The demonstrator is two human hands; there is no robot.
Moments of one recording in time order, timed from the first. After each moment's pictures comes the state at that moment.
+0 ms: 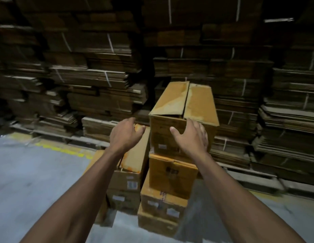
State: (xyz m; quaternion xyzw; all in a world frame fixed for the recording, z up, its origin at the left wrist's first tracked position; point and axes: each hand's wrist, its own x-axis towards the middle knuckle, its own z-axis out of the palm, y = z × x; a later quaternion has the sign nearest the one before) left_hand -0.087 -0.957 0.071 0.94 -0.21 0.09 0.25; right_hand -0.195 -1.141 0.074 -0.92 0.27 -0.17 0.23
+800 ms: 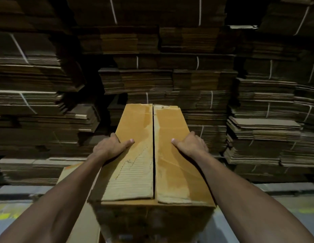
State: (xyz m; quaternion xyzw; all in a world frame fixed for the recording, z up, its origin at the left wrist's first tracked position) left_hand 0.211 -1.217 0.044 0.93 -0.27 -0.16 0.20; right_hand 0.014 -1.414 0.072 -0.83 0.51 -0.07 0.24
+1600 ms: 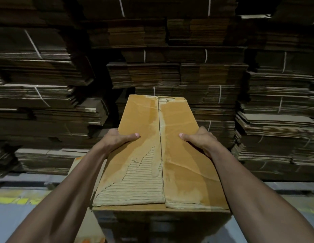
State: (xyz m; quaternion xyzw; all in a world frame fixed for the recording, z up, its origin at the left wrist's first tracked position) left_hand 0.187 -1.195 0.054 0.80 -0.19 -0.27 0.50; right_hand -0.002 -1.430 0.070 -0.79 0.50 -0.06 0.35
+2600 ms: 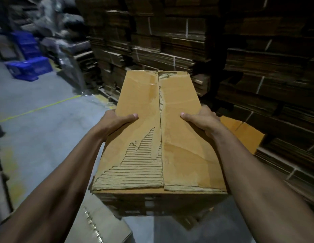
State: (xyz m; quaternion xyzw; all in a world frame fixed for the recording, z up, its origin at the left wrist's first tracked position) left_hand -0.154 -0.816 0.073 0.81 0.09 -0.02 0.58; right_hand -0.115 -1.116 0.078 -0.92 0.15 0.00 0.37
